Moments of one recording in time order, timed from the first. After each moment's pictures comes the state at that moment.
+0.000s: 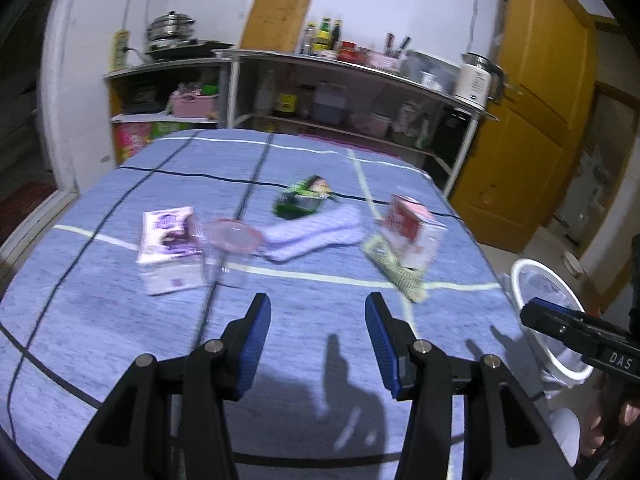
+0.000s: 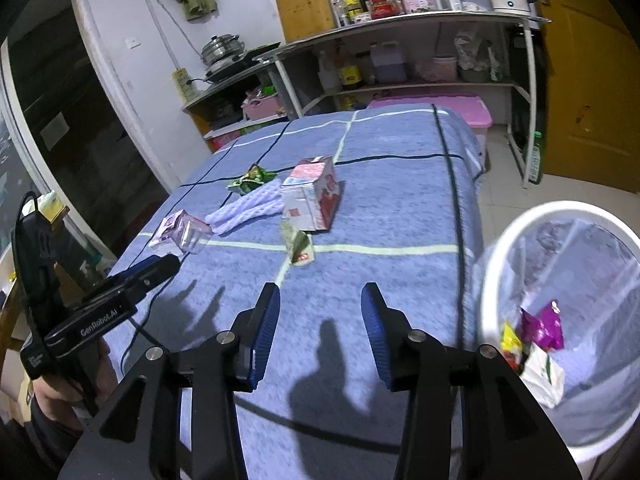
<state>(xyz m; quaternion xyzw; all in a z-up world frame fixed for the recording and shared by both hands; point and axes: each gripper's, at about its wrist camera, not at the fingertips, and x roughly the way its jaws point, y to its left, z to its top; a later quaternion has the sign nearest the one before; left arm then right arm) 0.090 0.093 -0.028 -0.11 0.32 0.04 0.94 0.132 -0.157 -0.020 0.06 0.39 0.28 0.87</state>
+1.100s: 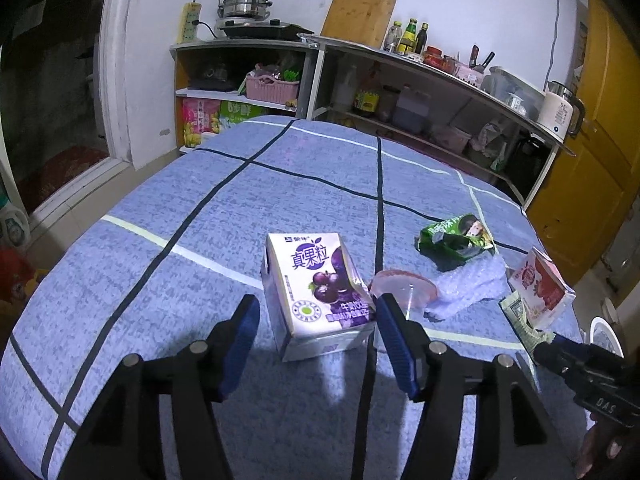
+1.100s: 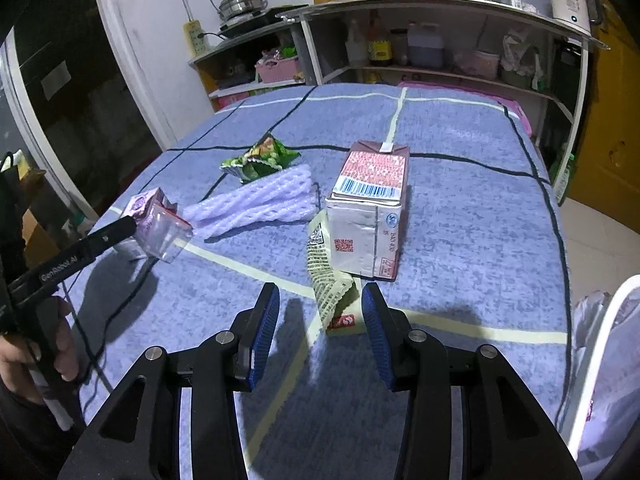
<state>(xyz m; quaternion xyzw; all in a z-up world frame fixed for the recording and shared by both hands) 0.125 0.193 -0.052 -0.15 0.34 0.14 0.92 0.195 -0.064 -0.057 -0.02 0.42 0.30 0.86</state>
